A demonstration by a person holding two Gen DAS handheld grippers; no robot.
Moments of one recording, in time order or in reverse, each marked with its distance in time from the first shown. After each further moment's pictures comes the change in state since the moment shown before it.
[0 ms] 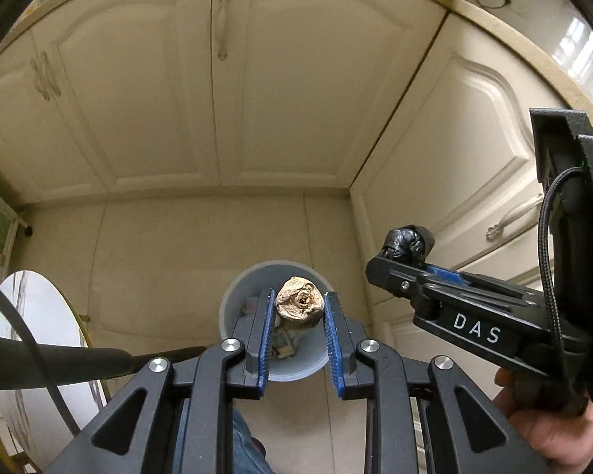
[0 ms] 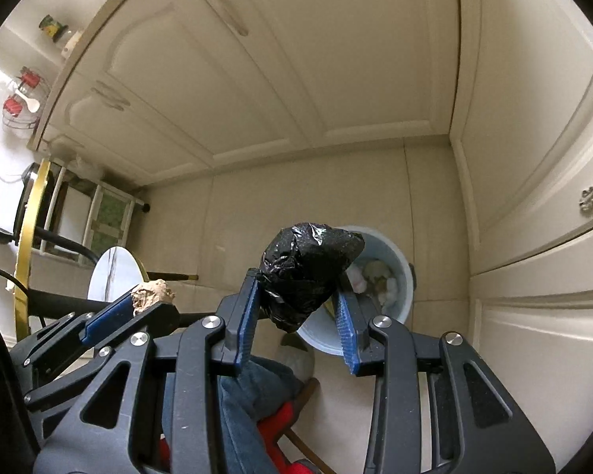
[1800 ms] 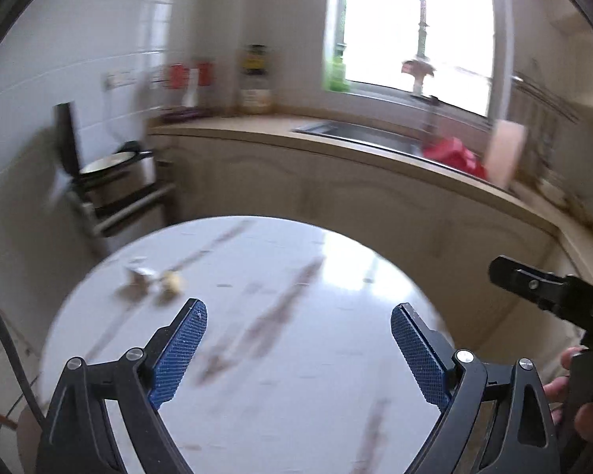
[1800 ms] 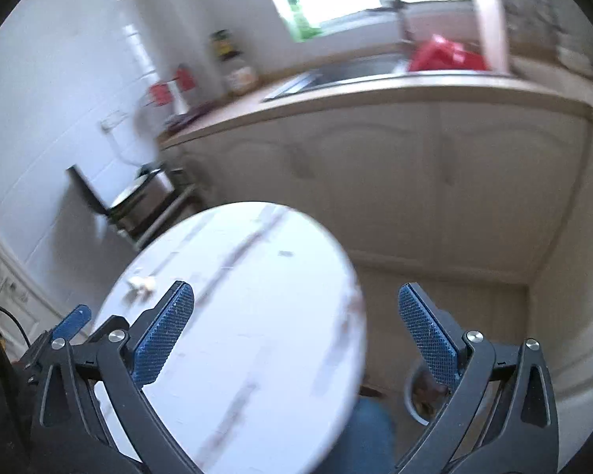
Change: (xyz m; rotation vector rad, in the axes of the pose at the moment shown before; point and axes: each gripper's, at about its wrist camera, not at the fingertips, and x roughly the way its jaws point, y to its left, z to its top) left arm -0.349 0.148 -0.178 -0.365 -0.605 0.423; right arm -0.154 0.309 -0.047 -0.400 -0.361 0.205
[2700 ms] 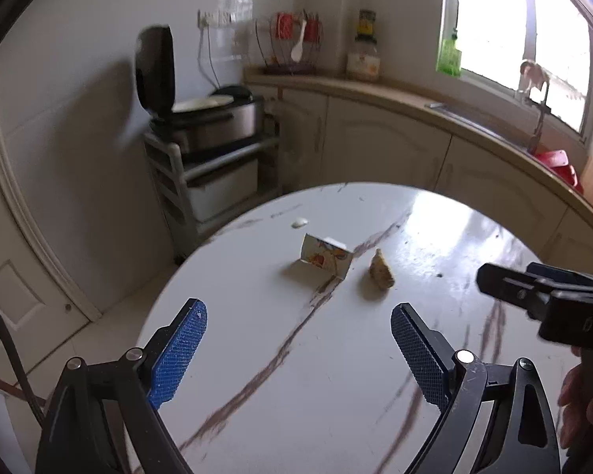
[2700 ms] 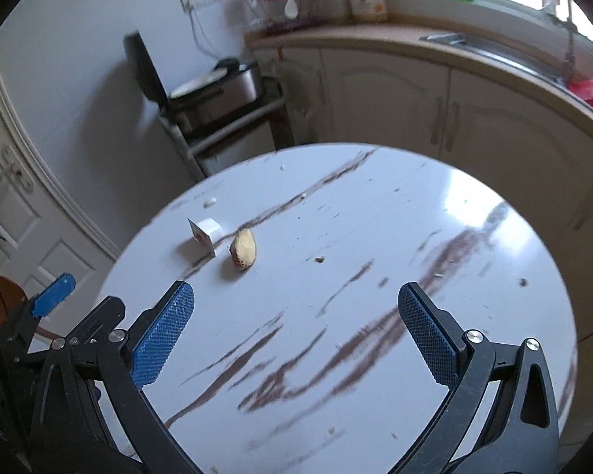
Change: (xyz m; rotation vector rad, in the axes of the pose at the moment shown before) left arm 0.106 0.151 0.007 -0.135 0.134 0.183; right arm 0.185 0.202 -0.029 -0.333 0.264 0.096
